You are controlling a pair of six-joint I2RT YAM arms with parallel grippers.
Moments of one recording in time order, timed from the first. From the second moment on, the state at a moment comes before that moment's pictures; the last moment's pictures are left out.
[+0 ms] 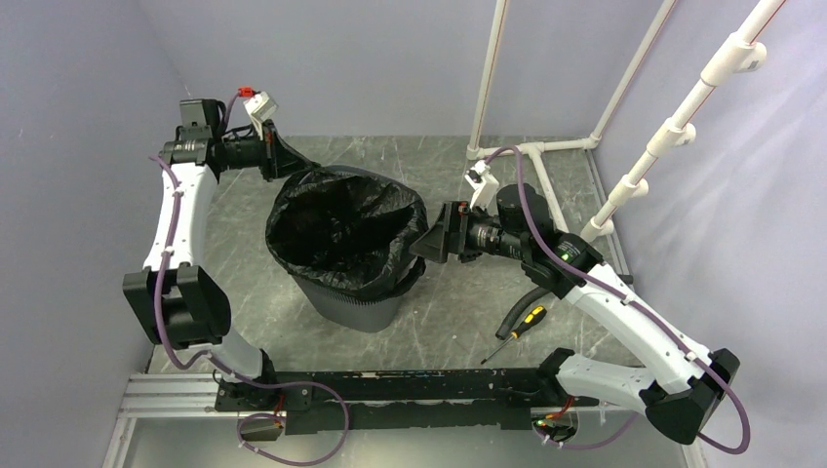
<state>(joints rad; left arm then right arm) 0.13 1.60 1.63 -0.78 1.20 0.45 0.72 1.04 1.10 -0.45 -0.32 0.68</state>
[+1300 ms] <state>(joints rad) 0.13 1.71 1.44 -0.56 1.30 0.23 0.53 1.30 1.27 -0.32 -0.41 0.65</state>
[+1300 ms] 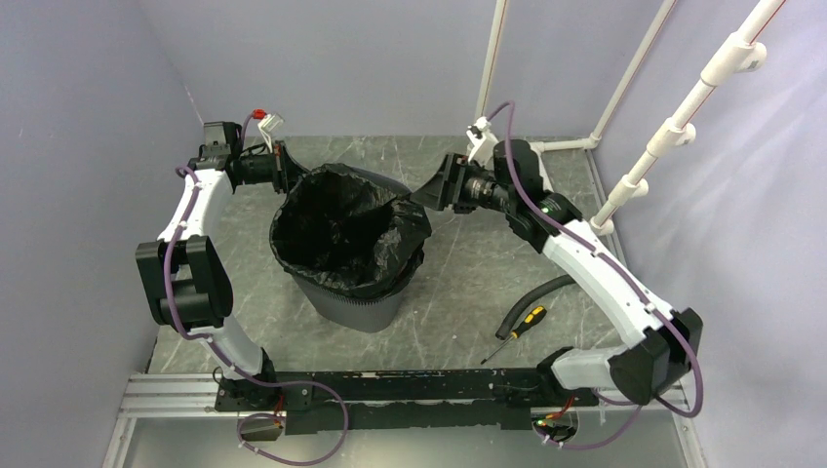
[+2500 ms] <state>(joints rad) 0.13 1.72 1.49 -0.42 1.38 0.12 0.51 1.33 1.18 -0.08 -0.44 0.75</state>
